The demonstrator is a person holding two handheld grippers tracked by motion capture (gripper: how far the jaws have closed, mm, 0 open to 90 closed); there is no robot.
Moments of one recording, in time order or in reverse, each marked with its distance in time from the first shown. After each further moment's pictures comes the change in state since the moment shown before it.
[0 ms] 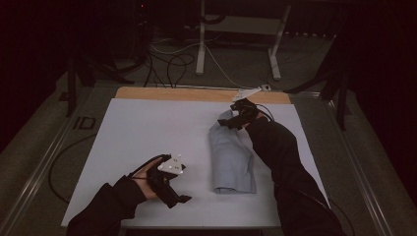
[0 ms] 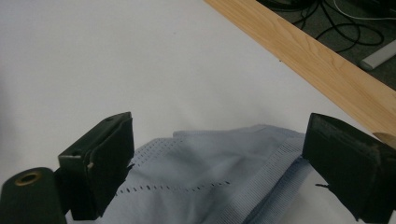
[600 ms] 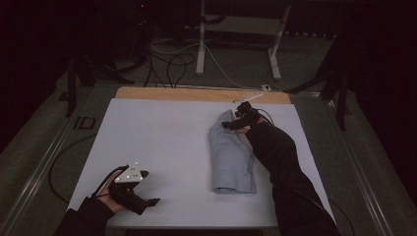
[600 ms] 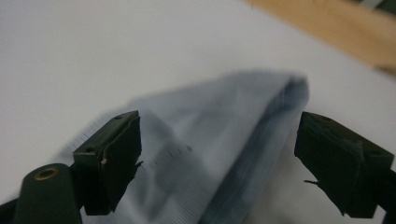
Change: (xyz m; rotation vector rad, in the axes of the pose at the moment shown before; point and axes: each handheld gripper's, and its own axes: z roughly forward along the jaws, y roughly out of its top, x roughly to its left) left arm -0.003 -0.091 -0.039 -0.082 0.180 -0.212; right arm -0.019 -0.033 0.023 0.084 -0.055 0.169
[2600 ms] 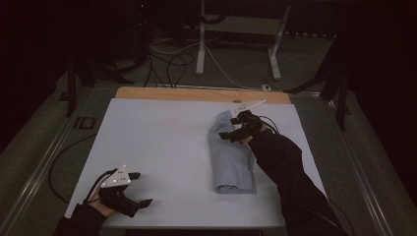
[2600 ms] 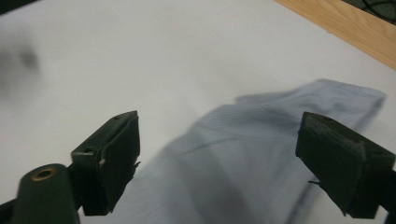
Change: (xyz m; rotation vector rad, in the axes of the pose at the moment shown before) left arm 0.004 -0.019 -0.011 -0.086 0.008 -0.040; right arm 0.063 0.000 -0.055 -0.054 0.136 -0.117
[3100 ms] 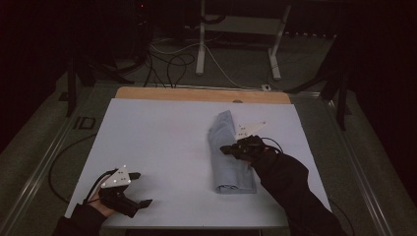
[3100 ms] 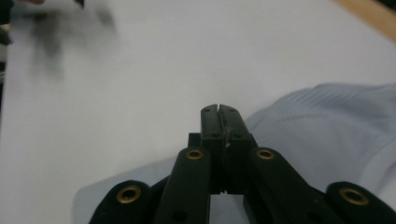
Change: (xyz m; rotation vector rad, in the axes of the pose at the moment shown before) left arm -0.001 0.000 0.000 0.002 -0.003 0.008; right arm 0.066 -0.032 -0.025 0.003 0.078 -0.194
